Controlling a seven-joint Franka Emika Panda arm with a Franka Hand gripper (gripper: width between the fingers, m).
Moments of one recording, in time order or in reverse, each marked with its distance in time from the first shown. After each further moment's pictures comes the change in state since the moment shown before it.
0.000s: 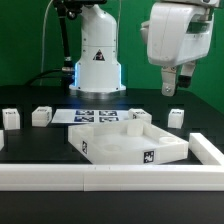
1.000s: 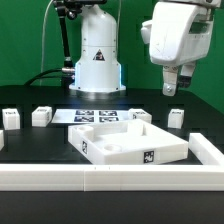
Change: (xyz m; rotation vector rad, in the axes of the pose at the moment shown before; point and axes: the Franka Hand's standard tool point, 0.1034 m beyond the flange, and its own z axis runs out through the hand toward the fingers) arm 0.001 0.000 0.000 -0.009 -0.008 -0.017
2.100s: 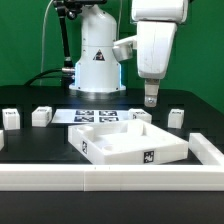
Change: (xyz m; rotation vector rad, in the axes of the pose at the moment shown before) arm -0.044 -0.014 0.030 -0.078 0.079 -0.320
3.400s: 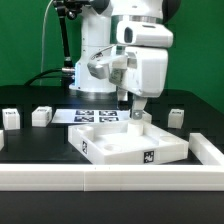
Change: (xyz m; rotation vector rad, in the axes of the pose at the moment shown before) arm -0.051 -0.064 0.038 0.022 -0.014 -0.428
